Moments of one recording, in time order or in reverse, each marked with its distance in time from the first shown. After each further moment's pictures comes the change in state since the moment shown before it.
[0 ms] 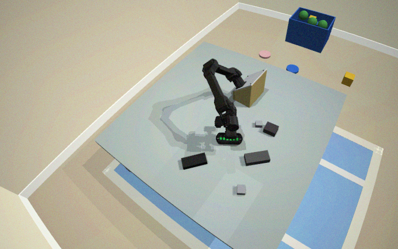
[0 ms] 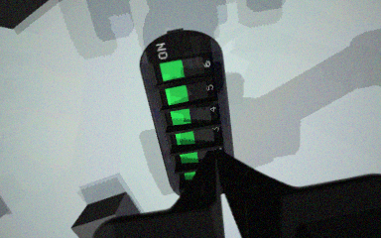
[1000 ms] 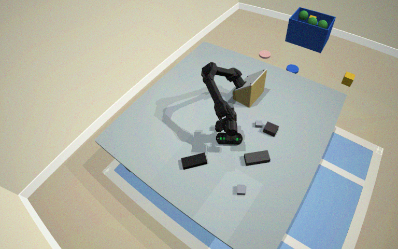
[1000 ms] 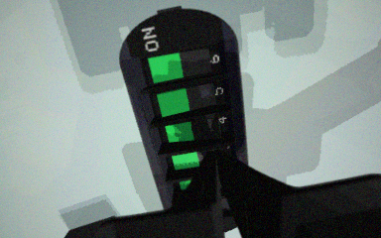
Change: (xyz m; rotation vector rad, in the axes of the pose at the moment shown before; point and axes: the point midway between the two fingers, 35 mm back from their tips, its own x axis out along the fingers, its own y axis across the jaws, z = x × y) arm 0.040 0.001 -0.001 0.007 0.006 -0.005
